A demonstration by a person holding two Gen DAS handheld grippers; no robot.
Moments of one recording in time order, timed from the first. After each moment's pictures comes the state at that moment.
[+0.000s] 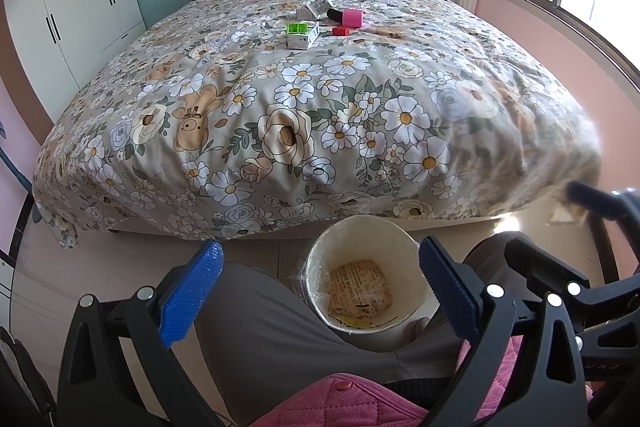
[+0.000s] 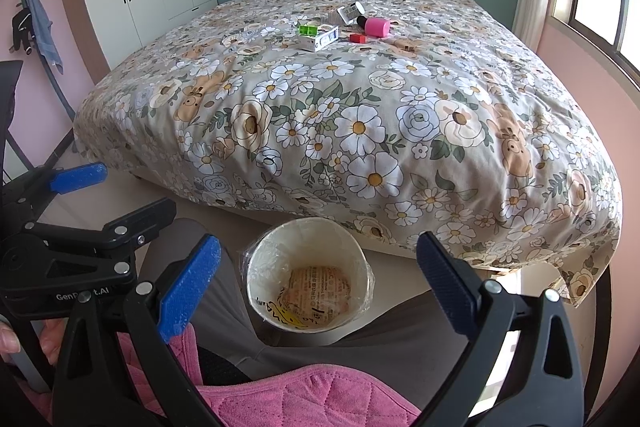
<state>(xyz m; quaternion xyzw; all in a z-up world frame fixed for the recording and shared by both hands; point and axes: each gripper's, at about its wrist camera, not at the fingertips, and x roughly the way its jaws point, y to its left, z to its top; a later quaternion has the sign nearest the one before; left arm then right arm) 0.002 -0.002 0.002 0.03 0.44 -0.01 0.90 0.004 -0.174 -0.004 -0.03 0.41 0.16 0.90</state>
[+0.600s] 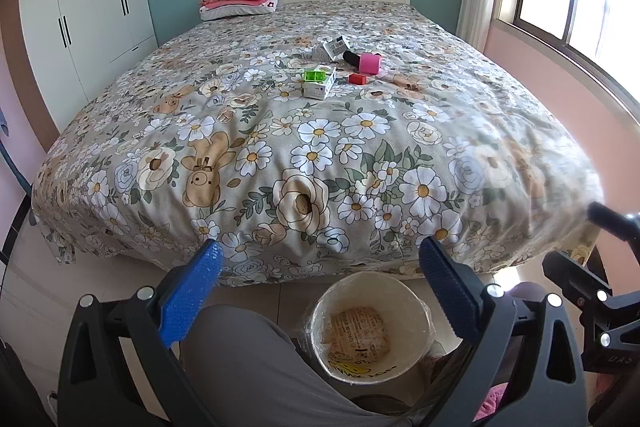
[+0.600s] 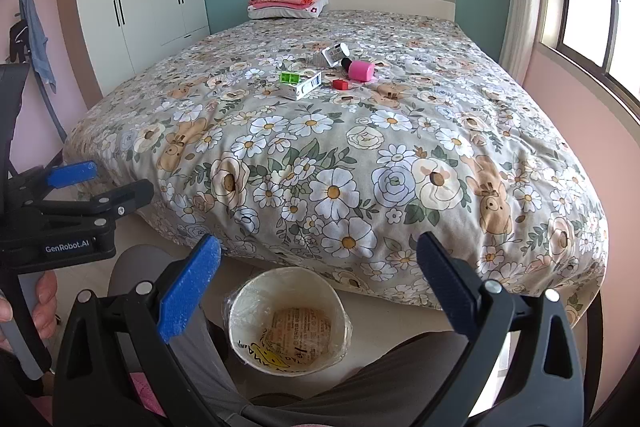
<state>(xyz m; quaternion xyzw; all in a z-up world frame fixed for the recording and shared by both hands) 0.059 0.013 0.039 0.01 0.39 0.01 0.92 0.051 -0.189 0.038 -0.03 0.36 0.14 0.92</state>
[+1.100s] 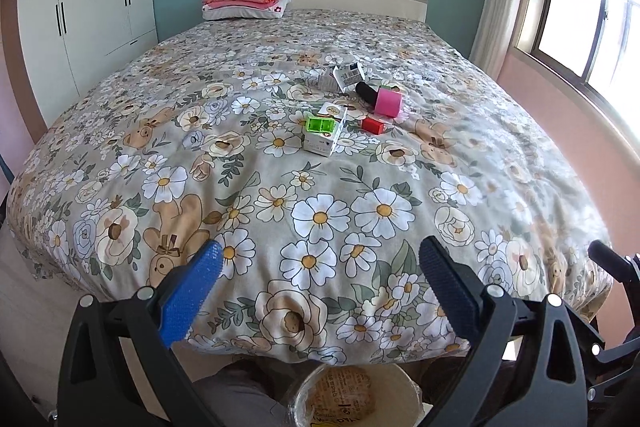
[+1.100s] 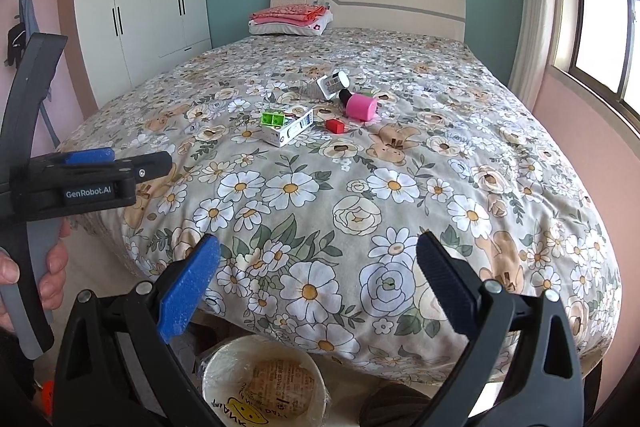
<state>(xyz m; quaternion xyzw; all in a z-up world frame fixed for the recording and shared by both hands) 0.223 0.027 0.041 -0.04 0.38 0.01 0.93 0.198 -0.179 0.040 -0.04 0.33 0.16 0.93</state>
